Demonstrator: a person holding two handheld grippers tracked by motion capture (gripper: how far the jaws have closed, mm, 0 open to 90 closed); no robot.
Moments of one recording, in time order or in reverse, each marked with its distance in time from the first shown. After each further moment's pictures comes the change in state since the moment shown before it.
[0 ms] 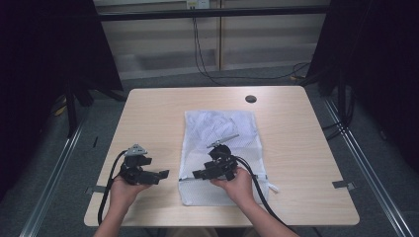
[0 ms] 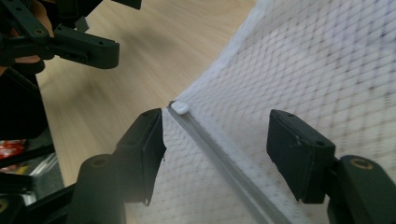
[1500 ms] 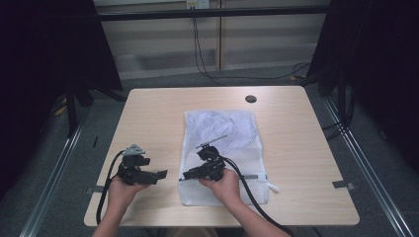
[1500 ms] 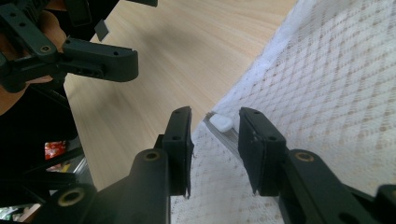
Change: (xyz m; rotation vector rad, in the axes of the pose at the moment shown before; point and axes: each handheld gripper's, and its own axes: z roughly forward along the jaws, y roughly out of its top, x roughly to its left) left arm 0.003 -0.001 -0.004 0.007 0.000 -0.010; right arm 0.012 0.010 0.028 0.053 0.088 0.101
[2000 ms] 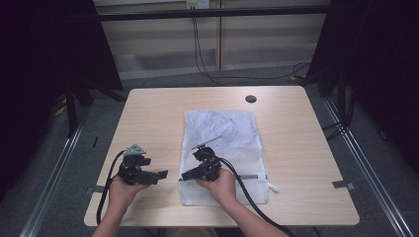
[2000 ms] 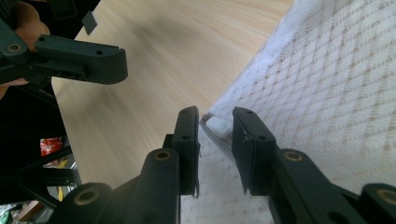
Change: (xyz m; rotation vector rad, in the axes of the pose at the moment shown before) left arm 0.000 0.000 0.003 0.004 -0.010 -0.003; right arm 0.000 0.003 0.015 0.035 -0.018 0.013
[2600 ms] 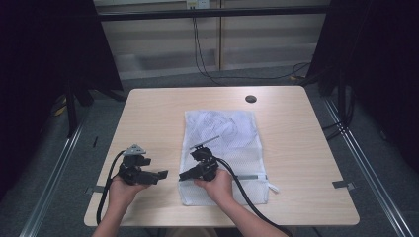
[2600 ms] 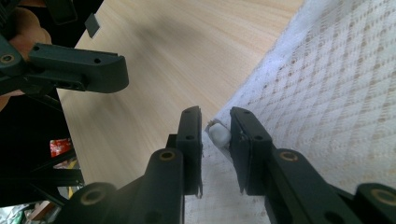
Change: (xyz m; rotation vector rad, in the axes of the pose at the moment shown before) left arm 0.001 -0.001 0.000 0.003 0.002 0.002; right arm 0.000 0.003 0.008 0.012 0.025 0.022
